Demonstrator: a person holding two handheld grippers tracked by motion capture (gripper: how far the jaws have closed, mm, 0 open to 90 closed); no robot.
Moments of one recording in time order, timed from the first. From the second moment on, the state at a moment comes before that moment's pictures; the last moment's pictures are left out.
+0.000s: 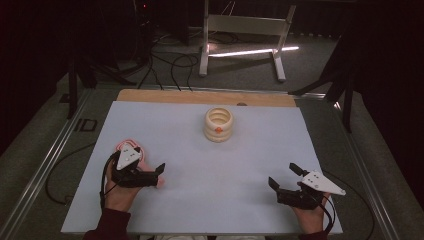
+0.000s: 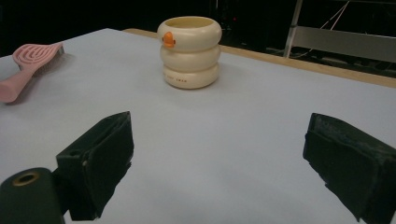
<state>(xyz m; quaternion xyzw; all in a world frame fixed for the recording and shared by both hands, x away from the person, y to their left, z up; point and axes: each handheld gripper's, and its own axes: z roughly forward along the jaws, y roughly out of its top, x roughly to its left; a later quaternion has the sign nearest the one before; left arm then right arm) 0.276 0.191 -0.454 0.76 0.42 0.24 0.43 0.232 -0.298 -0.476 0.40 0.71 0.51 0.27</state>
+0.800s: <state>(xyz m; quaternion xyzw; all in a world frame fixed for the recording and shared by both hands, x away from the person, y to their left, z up) 0.284 0.167 -0.471 0.79 0.43 0.21 0.39 0.232 -0.297 -0.476 0.40 0.71 0.51 0.28</state>
